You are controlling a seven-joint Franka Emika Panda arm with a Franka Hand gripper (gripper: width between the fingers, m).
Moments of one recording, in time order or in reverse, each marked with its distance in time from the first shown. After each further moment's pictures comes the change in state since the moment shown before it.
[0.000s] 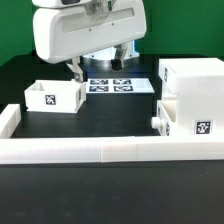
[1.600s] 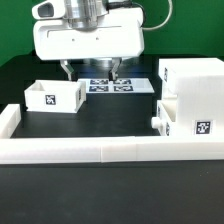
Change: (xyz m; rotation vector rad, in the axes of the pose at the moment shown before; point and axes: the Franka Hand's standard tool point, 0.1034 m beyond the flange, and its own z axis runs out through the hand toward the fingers) arm -0.062 -0.025 0.030 -0.007 0.040 0.878
